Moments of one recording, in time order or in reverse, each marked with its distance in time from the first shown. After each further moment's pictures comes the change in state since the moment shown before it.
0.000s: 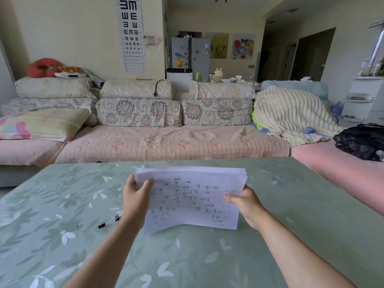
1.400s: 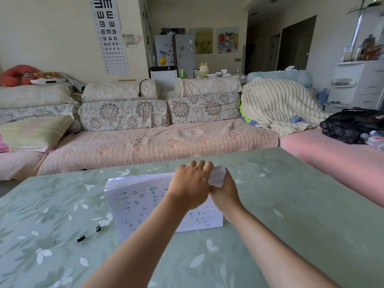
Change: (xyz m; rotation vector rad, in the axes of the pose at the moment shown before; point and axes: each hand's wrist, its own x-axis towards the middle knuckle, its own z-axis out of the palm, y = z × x) left_hand -0.027 0.020 0.145 1.446 -0.516 1.115; right_hand 0.000 -0.019 0.018 -0.108 0.201 -0.193
